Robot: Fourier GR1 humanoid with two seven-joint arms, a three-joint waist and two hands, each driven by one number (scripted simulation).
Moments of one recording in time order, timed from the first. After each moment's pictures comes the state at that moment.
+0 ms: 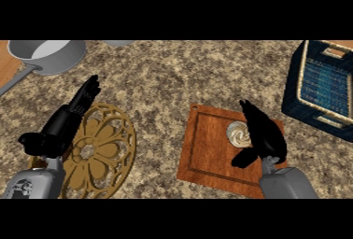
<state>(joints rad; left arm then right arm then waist) -0.16 0.20 0.02 -1.58 -0.05 -0.19 0.01 -0.18 -0.11 0.22 -1.51 0.94 0.18 0.54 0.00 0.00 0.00</state>
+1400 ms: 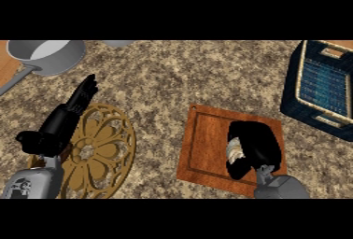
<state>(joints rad) -0.17 0.18 0.07 -1.58 -0.08 -0.22 0.01 -0.15 -0.10 0.32 -1.63 1.09 0.30 0.51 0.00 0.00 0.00</state>
